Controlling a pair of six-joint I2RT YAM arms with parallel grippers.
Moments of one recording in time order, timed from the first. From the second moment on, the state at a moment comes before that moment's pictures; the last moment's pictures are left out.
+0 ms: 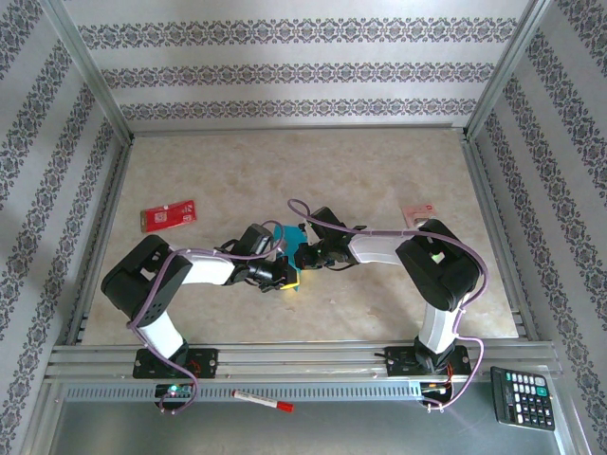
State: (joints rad) left arm -0.61 1.69 0.63 0.13 0.63 -0.93; right arm 0.70 1.82 0.91 -0.11 -0.39 0.57
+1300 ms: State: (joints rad) left arm -0.65 1.67 0.66 0.09 0.63 -0.92; right arm 0.70 1.82 0.90 -0.08 -0.39 0.57
